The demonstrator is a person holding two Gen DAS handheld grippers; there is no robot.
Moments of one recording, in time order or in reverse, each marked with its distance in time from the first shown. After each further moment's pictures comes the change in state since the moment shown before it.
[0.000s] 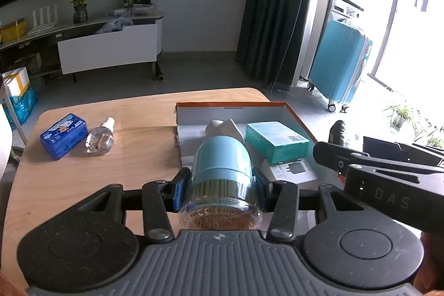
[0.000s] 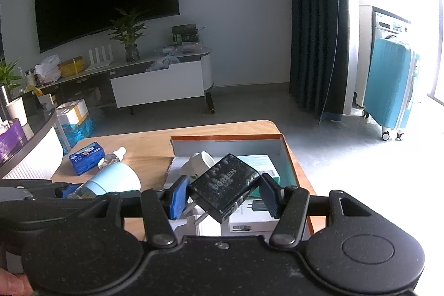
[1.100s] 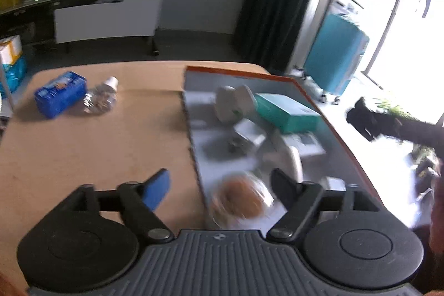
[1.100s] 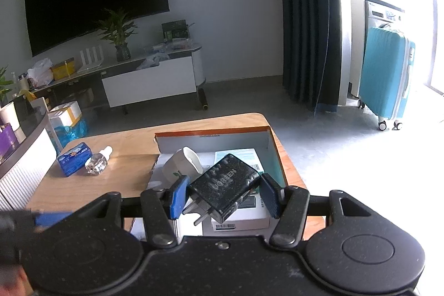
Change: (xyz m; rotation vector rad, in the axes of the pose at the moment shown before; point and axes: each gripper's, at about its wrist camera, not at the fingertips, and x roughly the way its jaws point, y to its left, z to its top) left arm 0.008 0.032 -0.040 -0.066 0.059 -0.094; right arm 0.018 -0.014 -0.004 0.032 0.022 -0.010
